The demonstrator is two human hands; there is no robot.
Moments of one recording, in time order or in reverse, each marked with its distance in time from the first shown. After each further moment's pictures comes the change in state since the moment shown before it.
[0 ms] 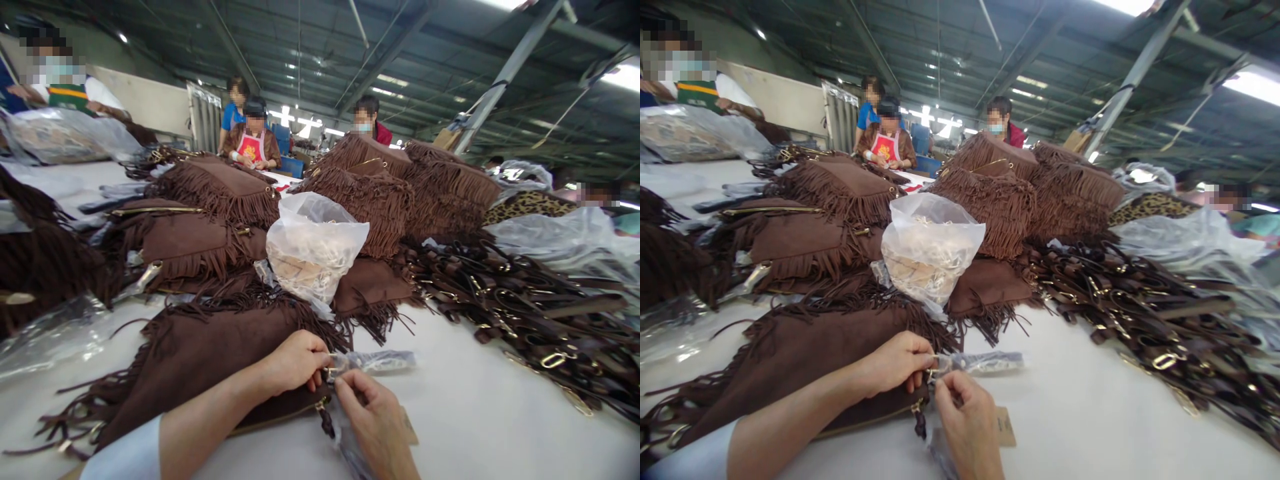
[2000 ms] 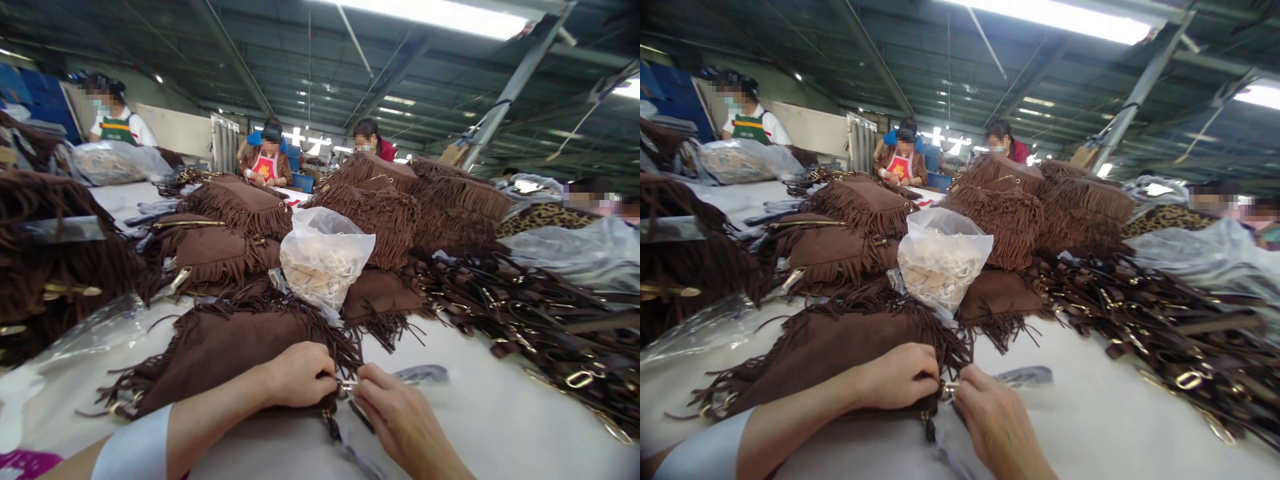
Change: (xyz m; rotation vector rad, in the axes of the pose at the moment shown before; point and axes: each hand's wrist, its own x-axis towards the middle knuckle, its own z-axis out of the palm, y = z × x) left_hand -0.035 0.004 -0.013 0.881 -0.014 0.559; right_hand 0.014 0.006 -0.049 -0.683 -0.334 -0.736
